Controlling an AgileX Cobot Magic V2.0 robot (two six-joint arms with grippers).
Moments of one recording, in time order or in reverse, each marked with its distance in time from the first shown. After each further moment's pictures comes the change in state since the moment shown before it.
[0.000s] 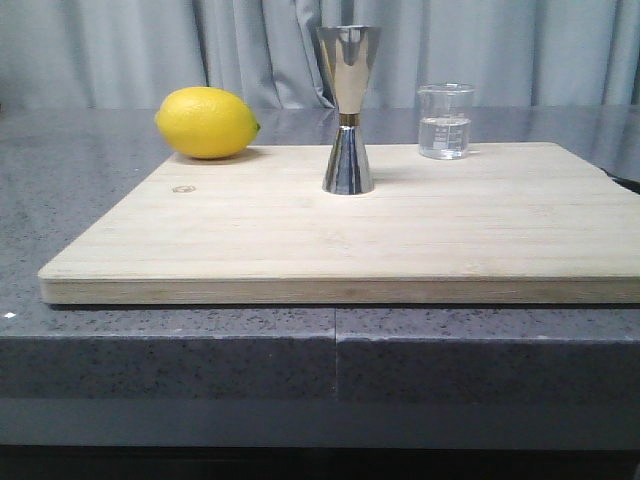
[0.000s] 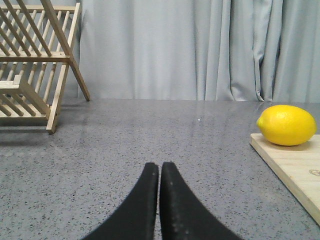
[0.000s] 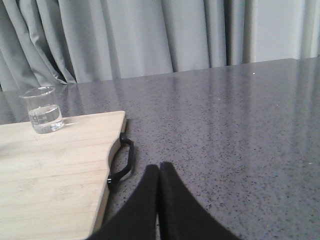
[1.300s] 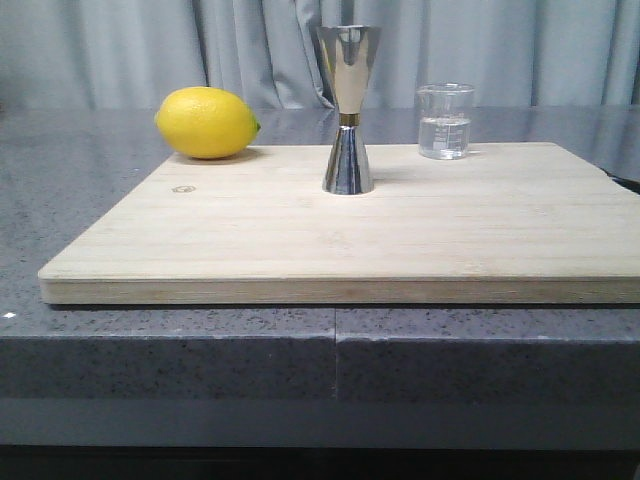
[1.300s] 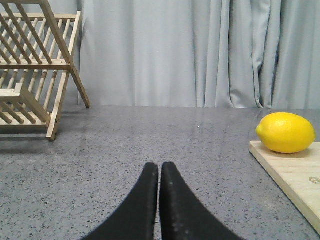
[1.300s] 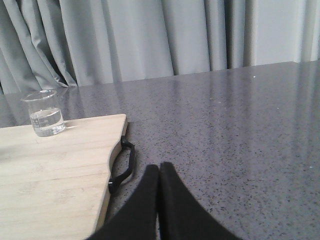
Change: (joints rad) left arm 0.000 0.000 0.000 0.000 -0.028 0.000; right arm 0.000 0.000 0.000 0.000 -0.009 0.000
